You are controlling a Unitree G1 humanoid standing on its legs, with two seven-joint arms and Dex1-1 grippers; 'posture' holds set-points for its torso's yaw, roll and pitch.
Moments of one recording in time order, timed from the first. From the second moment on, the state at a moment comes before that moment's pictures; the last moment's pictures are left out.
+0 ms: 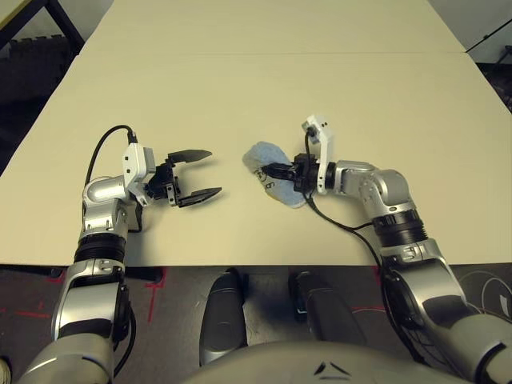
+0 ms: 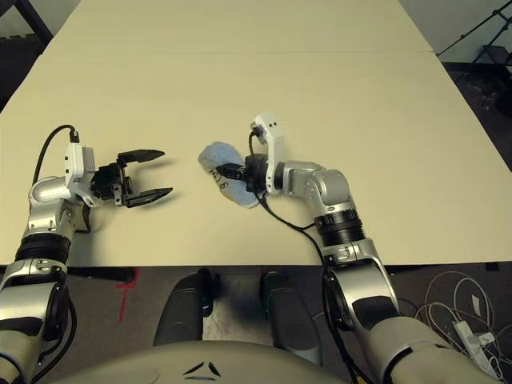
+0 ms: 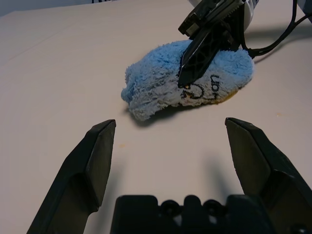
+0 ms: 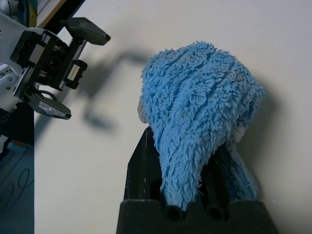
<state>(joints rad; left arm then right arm) -0.50 0.57 0.14 0.66 -0.37 -0.37 -1.51 -0.64 -0.10 0.08 0.27 0.38 0.88 0.81</state>
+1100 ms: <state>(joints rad) -0.51 0.55 0.13 0.69 -0.37 -0.39 -1.51 -0.73 -0.53 -0.22 0.47 0.52 0.88 0.83</state>
